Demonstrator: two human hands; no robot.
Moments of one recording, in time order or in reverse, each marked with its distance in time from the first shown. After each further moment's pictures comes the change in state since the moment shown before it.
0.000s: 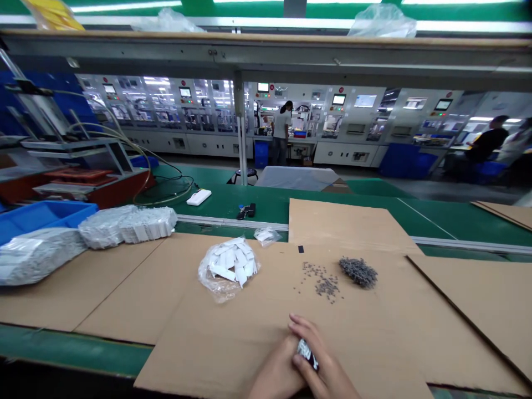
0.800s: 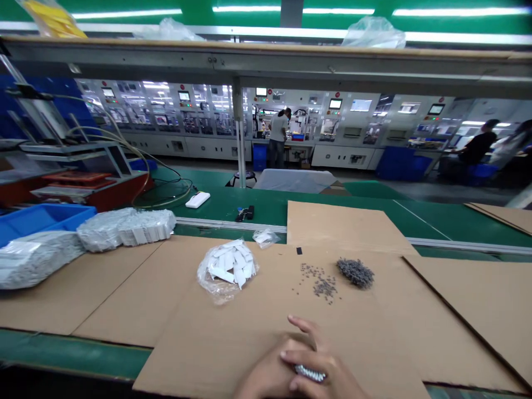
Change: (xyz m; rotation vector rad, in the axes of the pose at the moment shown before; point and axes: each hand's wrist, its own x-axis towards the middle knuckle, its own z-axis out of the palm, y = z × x) left_hand 0.006 -0.002 -0.011 0.196 -0.338 0.050; right_hand 0.001 -0.003 -0.017 0.015 -0.188 -0.072
